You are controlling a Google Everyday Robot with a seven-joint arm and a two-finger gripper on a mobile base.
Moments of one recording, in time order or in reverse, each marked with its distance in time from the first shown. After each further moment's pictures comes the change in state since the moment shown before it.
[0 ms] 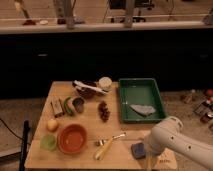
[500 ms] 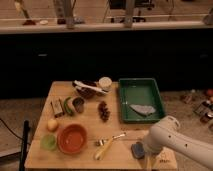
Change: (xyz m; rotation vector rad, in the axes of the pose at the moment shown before) arm 0.002 -0.002 0.015 -0.028 -0.002 0.004
